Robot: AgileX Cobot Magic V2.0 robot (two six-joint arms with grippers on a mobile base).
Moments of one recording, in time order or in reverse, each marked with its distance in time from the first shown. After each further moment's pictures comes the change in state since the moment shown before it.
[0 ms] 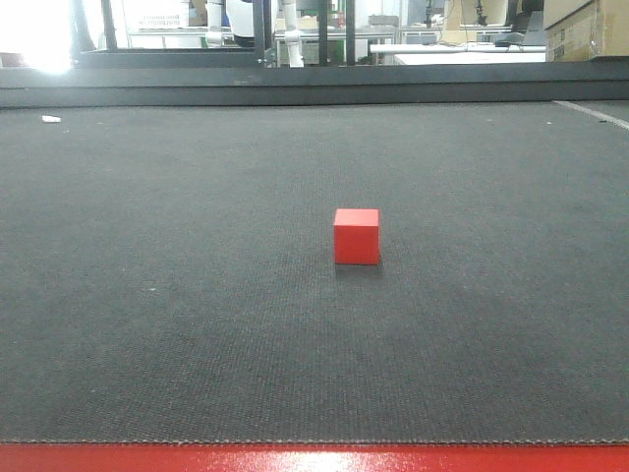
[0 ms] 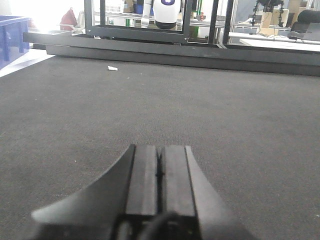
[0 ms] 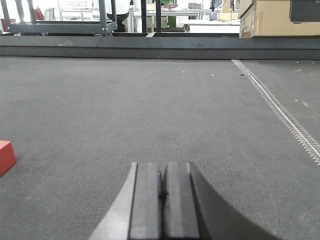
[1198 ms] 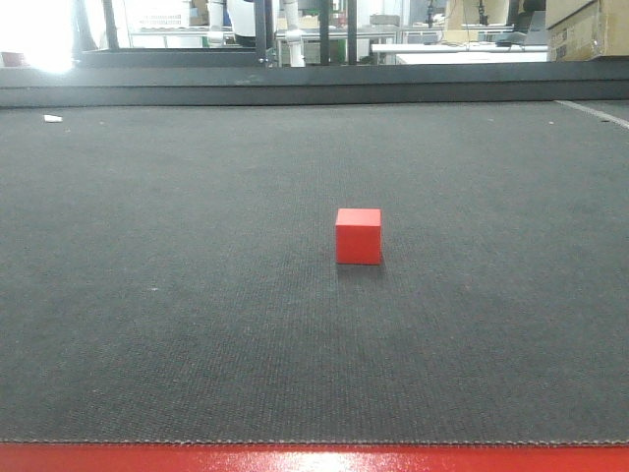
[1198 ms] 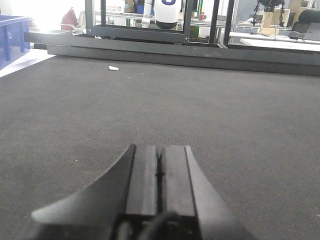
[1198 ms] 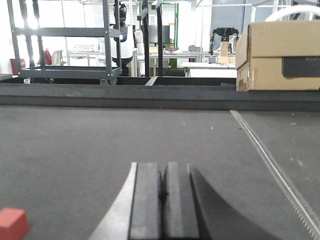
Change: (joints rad) left arm 0.000 0.000 0.000 0.000 0.000 0.000; right arm 0.000 0.082 -0.238 0.000 0.030 0.000
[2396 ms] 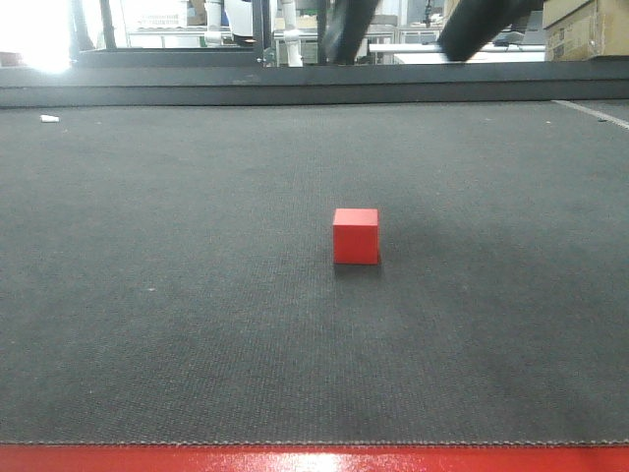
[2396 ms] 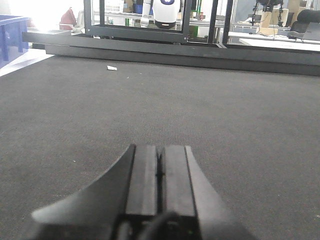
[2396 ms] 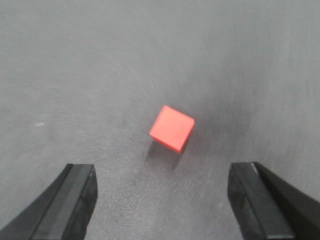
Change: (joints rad) left arm 0.000 0.000 0.000 0.000 0.000 0.000; right arm 0.669 1.439 -1.119 -0.337 0.725 0.585
